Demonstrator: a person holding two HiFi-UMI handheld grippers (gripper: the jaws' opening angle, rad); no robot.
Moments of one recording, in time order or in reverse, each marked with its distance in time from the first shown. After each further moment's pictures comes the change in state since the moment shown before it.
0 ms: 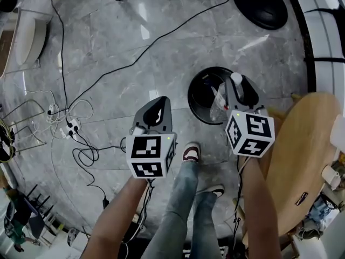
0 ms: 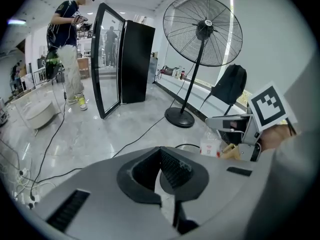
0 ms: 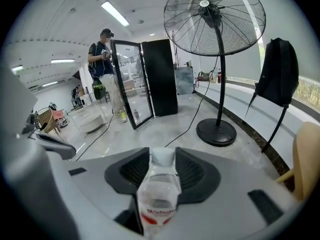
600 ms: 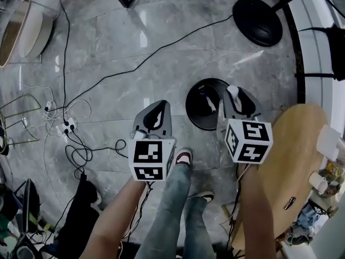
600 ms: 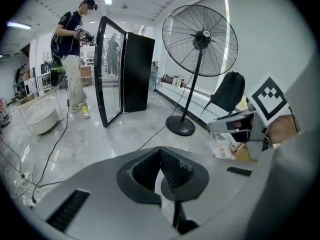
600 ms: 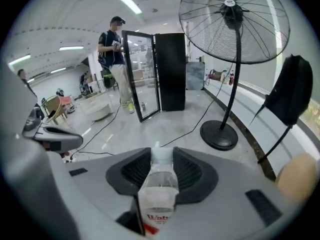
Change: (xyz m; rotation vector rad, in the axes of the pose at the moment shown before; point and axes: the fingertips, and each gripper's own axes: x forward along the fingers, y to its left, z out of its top) left arm -0.036 -0.001 0.030 0.015 -0.090 0.017; right arm -0.033 0.021 0.030 -0.121 0.109 0.033
